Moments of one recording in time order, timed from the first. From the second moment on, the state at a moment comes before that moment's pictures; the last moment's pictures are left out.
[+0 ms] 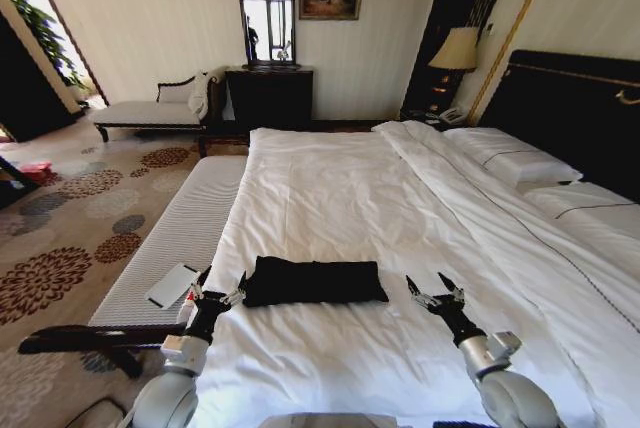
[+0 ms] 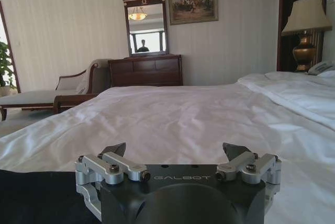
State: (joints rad) left arm 1.71 -1.02 -0.46 -2.13 -0.31 -0.17 -0.22; right arm -1.77 1.08 0.75 2.02 0.60 0.09 -0.13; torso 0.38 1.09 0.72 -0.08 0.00
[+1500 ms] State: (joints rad) left arm 1.71 -1.02 -0.45 -2.13 -0.32 -0.16 -0.22; right arm -1.20 0.78 0.49 1.71 1.68 -0.74 0.27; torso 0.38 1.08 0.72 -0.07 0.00
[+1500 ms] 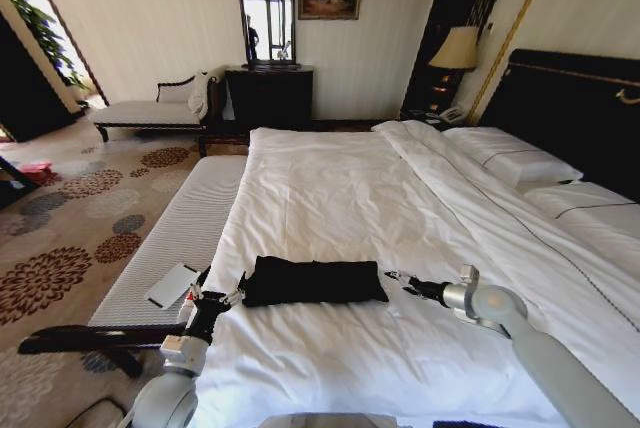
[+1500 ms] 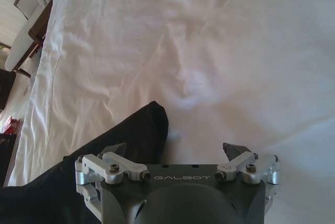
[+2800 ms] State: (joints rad) left arm 1.71 -1.02 -0.45 -2.13 -0.32 -0.16 -0.23; right arm -1.14 0.81 0.34 1.69 1.56 -0.74 0.23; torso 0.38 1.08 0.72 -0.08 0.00
